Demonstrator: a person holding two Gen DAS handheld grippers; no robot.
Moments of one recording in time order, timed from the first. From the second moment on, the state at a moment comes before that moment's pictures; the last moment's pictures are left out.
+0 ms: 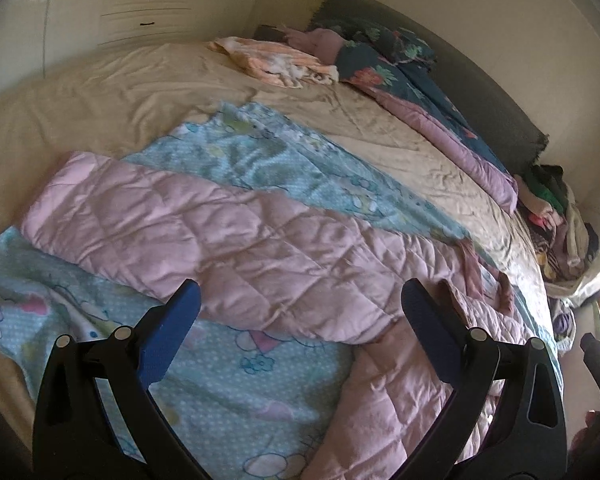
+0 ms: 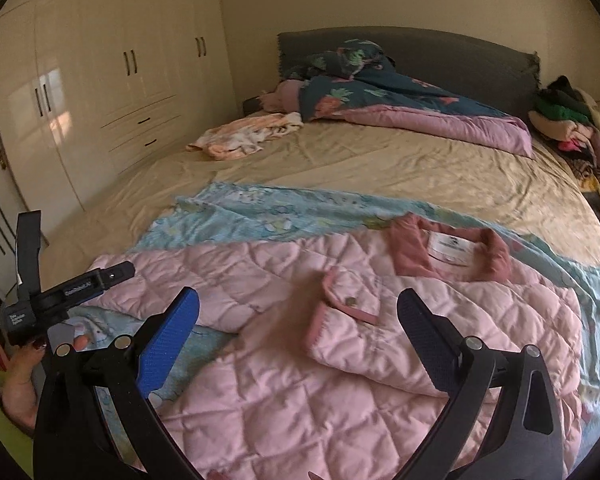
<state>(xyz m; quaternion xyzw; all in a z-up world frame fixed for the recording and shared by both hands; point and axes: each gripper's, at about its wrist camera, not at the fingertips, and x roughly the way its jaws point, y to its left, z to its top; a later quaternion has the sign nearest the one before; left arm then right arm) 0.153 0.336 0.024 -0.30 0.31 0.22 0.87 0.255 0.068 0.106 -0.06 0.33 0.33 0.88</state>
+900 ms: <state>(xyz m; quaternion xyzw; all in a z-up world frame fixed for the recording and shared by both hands) 0.124 0.425 -0.047 -0.41 0.34 0.33 0.78 0.244 0.188 0.049 -0.11 0.37 0.41 0.83</state>
